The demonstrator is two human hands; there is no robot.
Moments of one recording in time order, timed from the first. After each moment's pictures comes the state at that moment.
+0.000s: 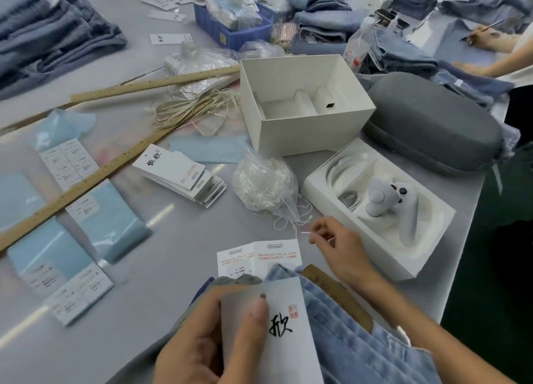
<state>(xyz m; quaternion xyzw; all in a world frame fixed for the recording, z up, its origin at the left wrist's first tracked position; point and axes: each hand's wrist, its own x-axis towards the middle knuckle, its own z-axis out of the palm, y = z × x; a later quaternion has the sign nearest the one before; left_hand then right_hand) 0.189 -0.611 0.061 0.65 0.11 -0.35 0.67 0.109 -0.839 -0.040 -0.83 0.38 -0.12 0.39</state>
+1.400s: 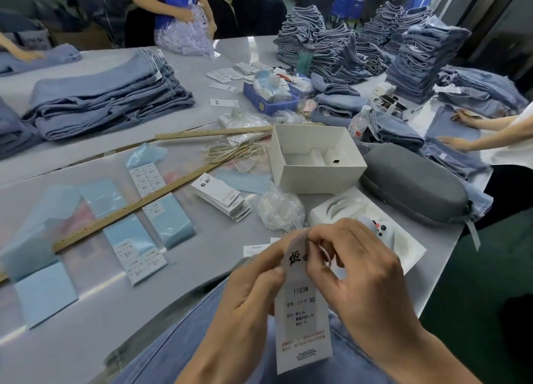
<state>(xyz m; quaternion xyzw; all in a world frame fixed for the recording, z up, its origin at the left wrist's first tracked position) 0.147 -0.538 0.178 0.56 -0.34 -0.29 0.70 0.060 -0.678 0.204 -0.93 0.07 -0.35 0.10</state>
